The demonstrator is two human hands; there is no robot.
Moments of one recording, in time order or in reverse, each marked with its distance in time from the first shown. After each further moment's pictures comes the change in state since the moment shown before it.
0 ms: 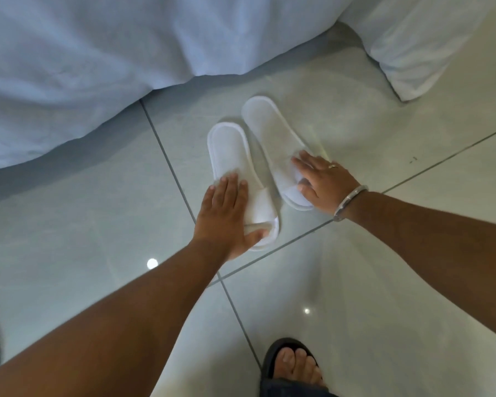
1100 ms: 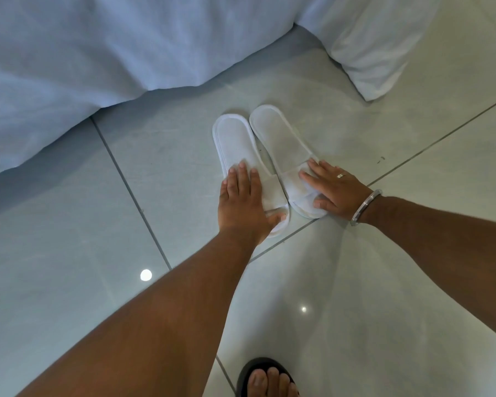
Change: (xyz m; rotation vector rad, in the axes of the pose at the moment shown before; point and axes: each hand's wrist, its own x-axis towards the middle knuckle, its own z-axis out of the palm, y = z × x) left_hand 0.080 0.091 0.002 -0.081 0.038 -0.074; right_hand -0.044 0.091 0.005 0.027 -0.107 -0.044
